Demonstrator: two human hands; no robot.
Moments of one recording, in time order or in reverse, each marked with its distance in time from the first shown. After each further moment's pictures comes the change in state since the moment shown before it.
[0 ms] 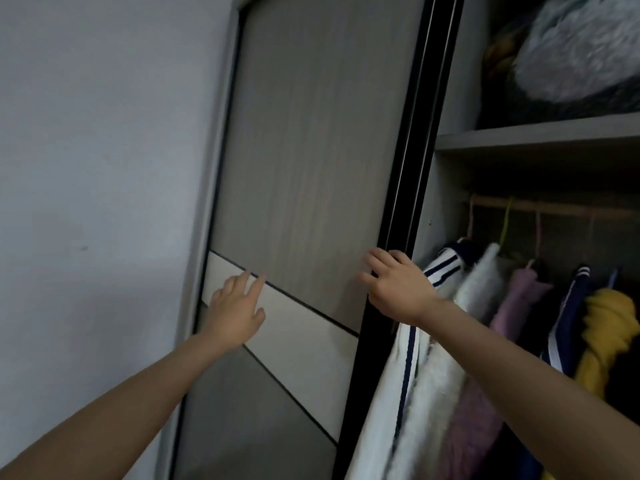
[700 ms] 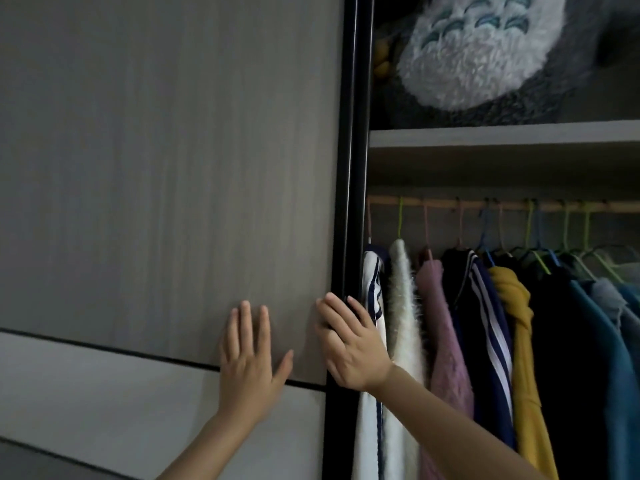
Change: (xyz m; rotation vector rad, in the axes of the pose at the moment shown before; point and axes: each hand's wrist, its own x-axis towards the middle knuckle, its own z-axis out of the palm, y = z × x) left_hand 0.101 0.097 0.100 -0.567 0.141 0.441; right_hand -0.001 -0.034 0.088 -0.162 0.201 0.291
